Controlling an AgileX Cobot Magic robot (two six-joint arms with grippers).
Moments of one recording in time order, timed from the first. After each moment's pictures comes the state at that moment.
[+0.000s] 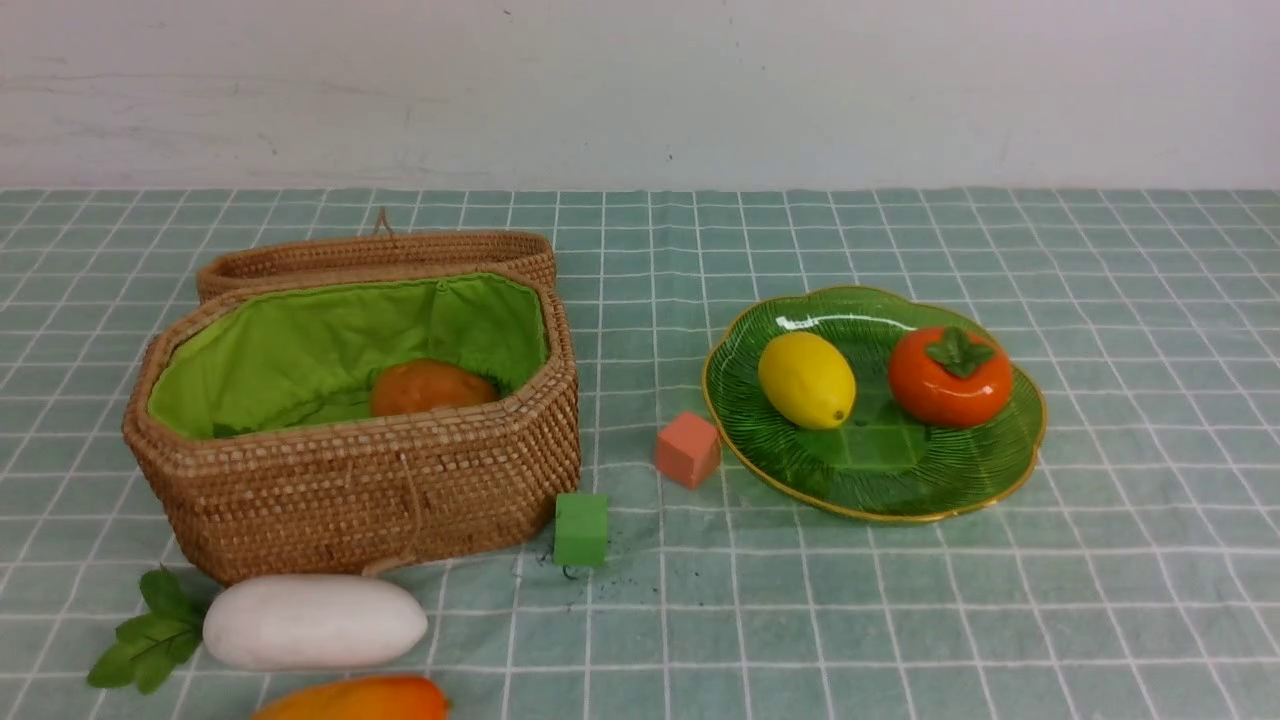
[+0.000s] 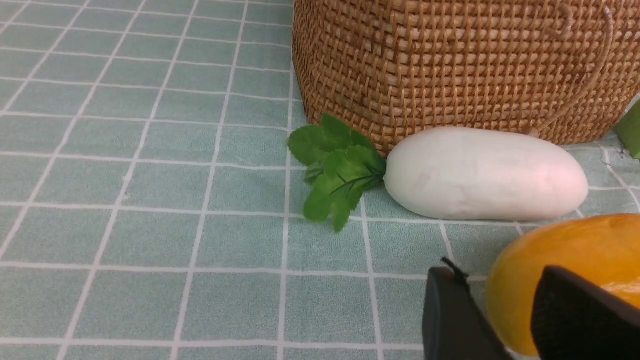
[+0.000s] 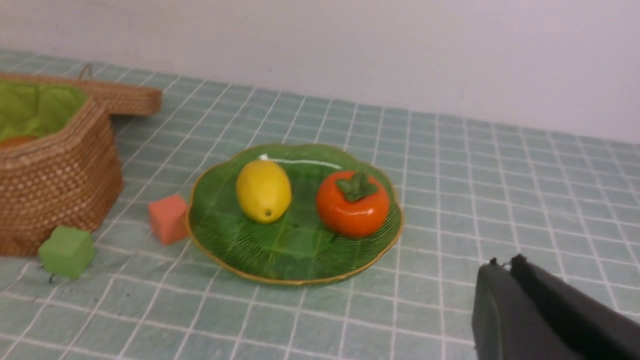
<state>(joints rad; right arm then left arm) 0.06 0.24 -0.57 0.17 0.61 -0.23 -0.07 -0.01 0.03 0.04 0.38 -0.18</state>
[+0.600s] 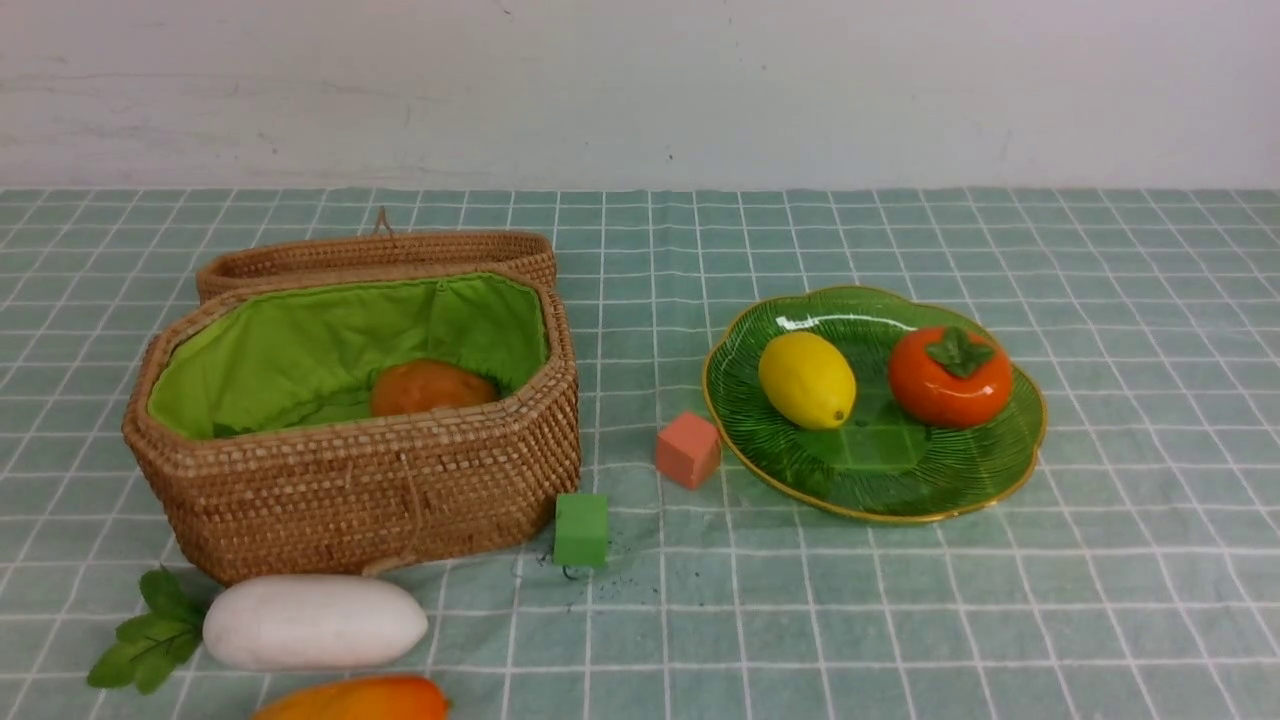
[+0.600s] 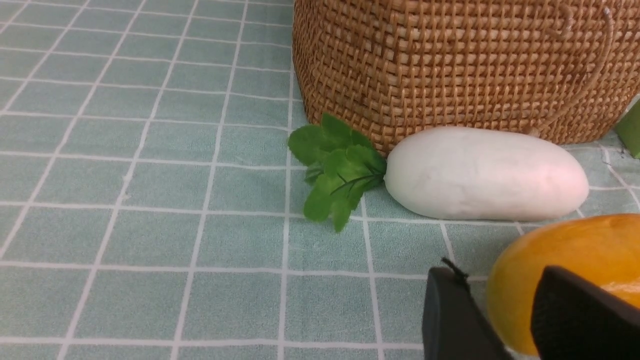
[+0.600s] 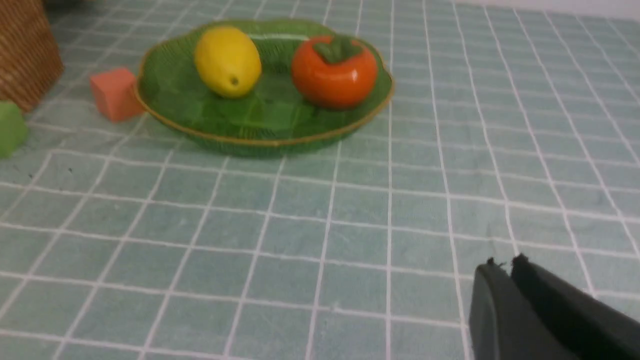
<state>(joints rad) -0.01 0.01 -0.16 0.17 0.54 -0.23 -0.07 -0.01 0.03 0.04 0.39 -0.18</state>
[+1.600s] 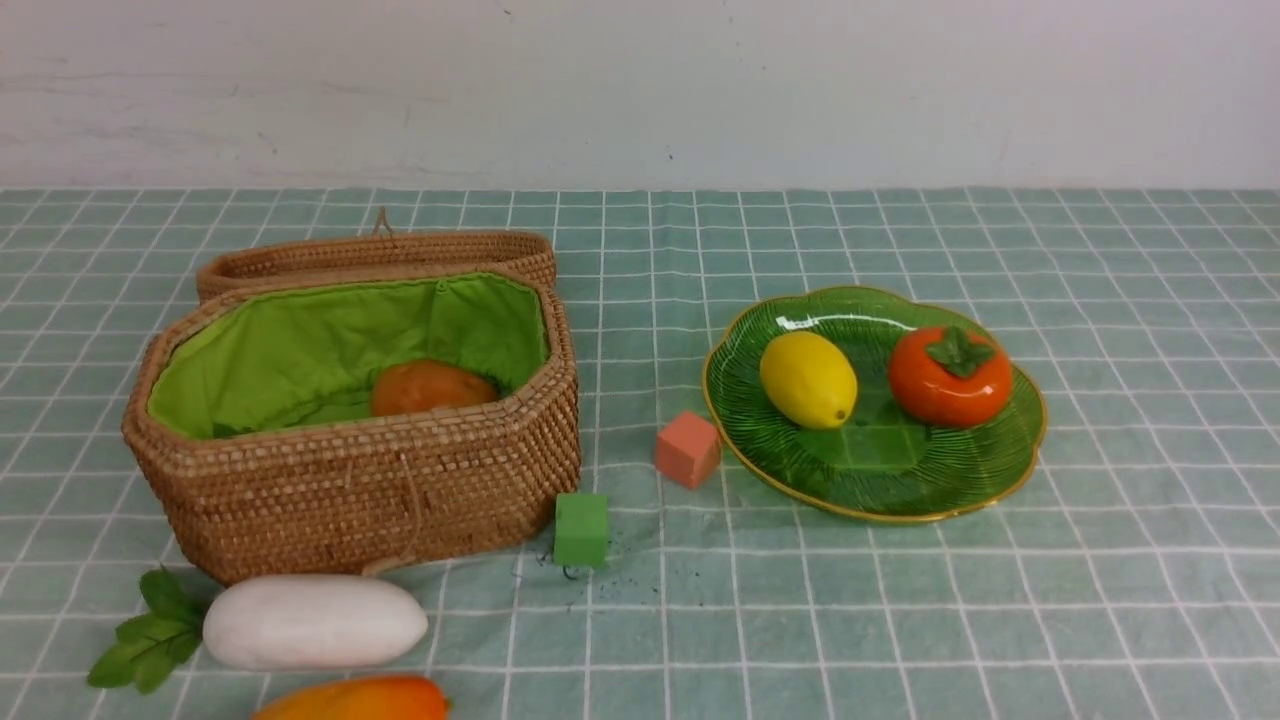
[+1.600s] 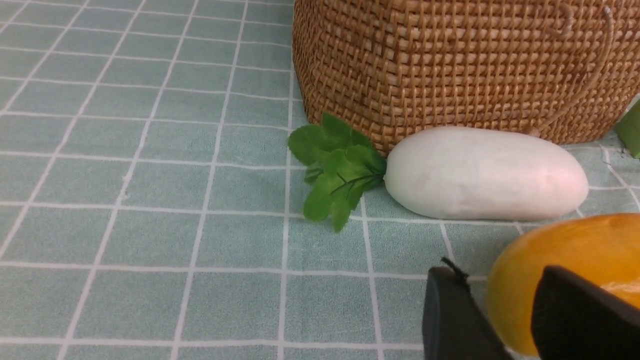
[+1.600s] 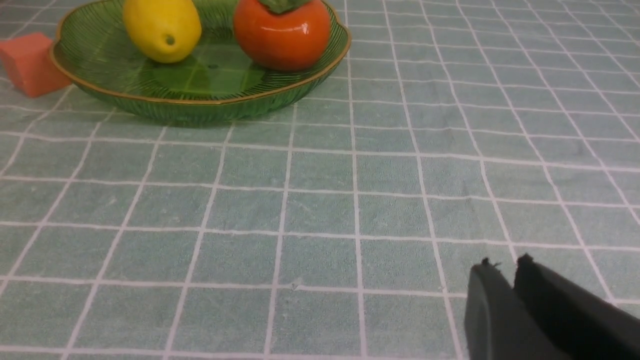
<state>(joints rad) -0.07 -0.01 0.02 0.17 0.38 -0.23 -0.07 -0.01 0.03 0.04 0.38 -0.18</state>
